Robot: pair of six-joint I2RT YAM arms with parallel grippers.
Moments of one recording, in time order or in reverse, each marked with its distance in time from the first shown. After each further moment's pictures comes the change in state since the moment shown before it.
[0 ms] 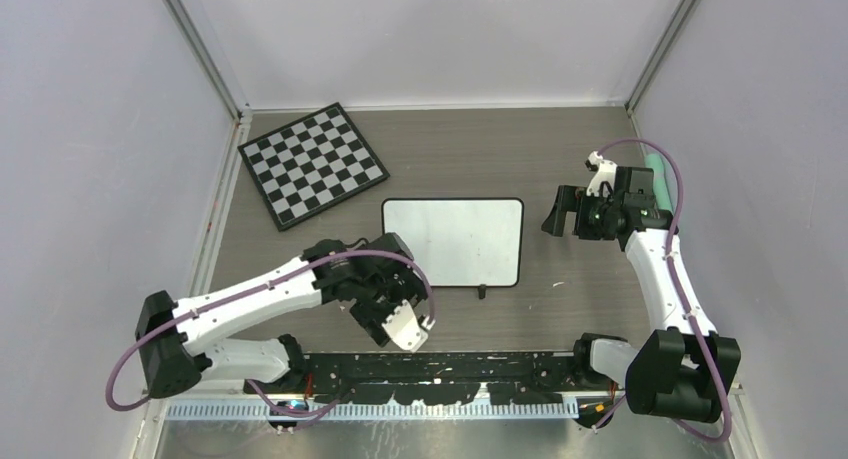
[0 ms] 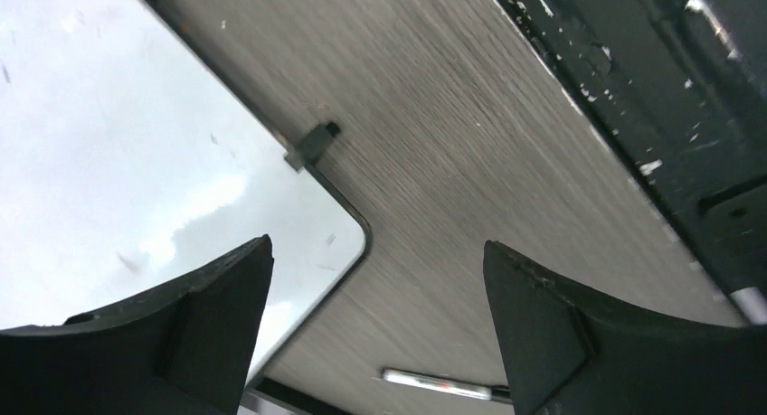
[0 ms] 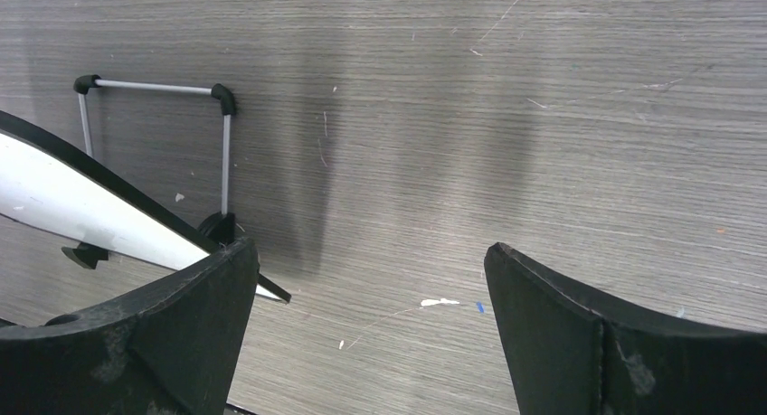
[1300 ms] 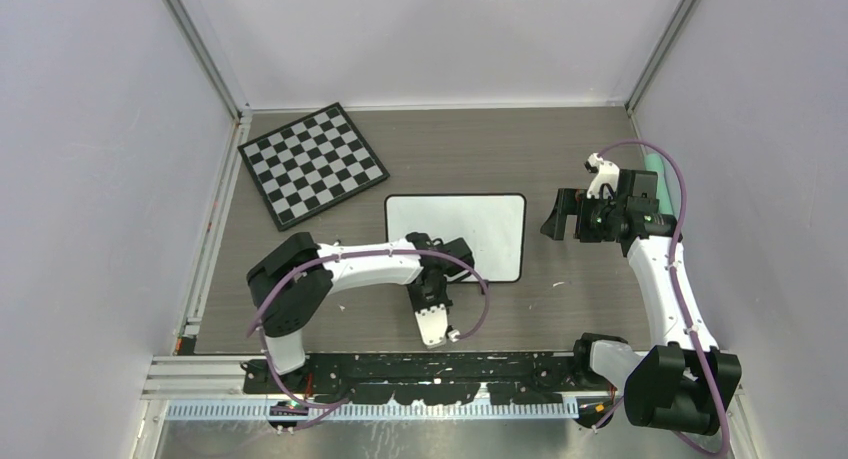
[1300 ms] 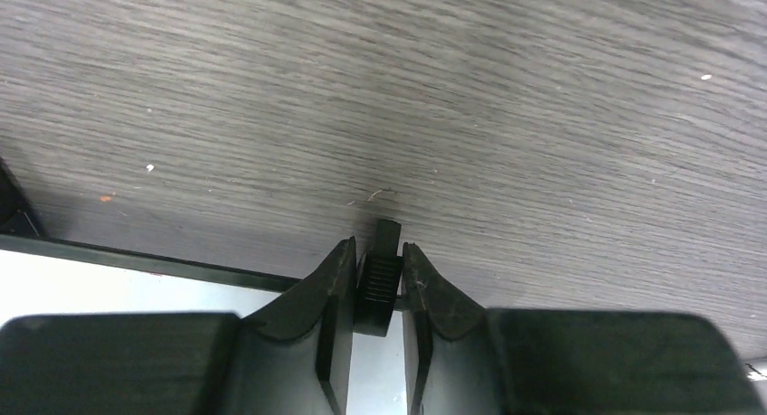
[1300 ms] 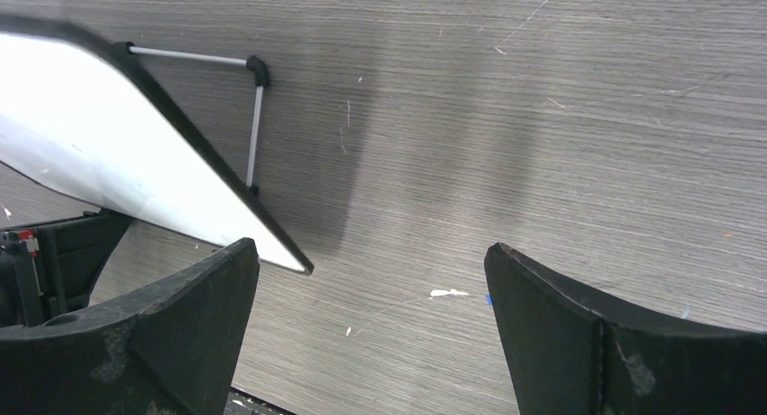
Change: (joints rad) left arm -0.064 0.629 0.177 0.108 -0.209 0.564; right arm -0.006 -0.057 0.000 -0.039 -0.046 -0.037
